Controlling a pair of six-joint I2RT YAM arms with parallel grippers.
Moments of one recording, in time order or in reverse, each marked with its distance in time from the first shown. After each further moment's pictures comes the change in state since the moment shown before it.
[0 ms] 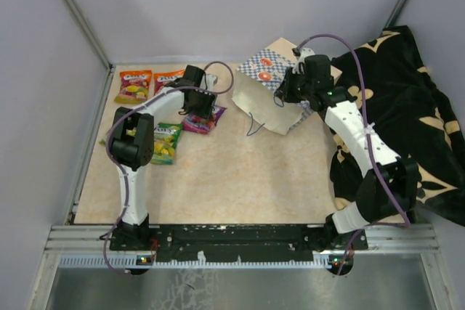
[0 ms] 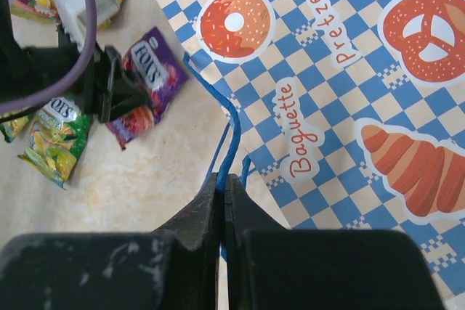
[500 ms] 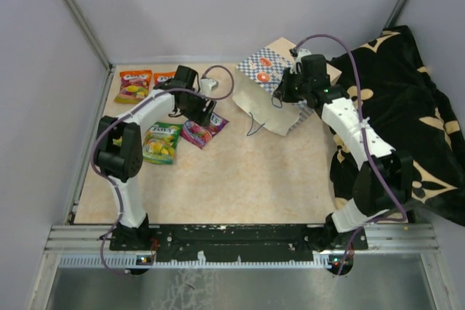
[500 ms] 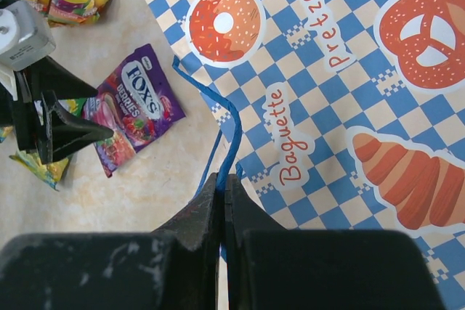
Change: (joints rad) left arm 0.003 -0.151 -0.068 -0.084 0.108 0.135; right arm 0.000 0.046 0.010 0.003 -0.001 0.000
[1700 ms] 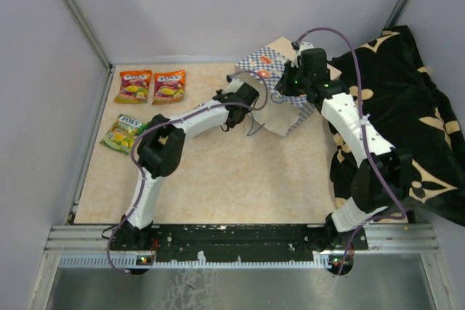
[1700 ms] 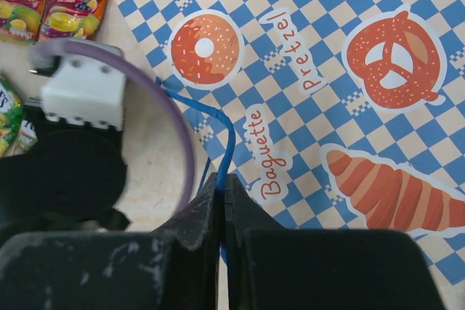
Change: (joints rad) left arm -0.372 0.228 0.236 0.010 -1.199 -0.489; right arm 0.002 0.027 0.079 -0.023 0.070 0.003
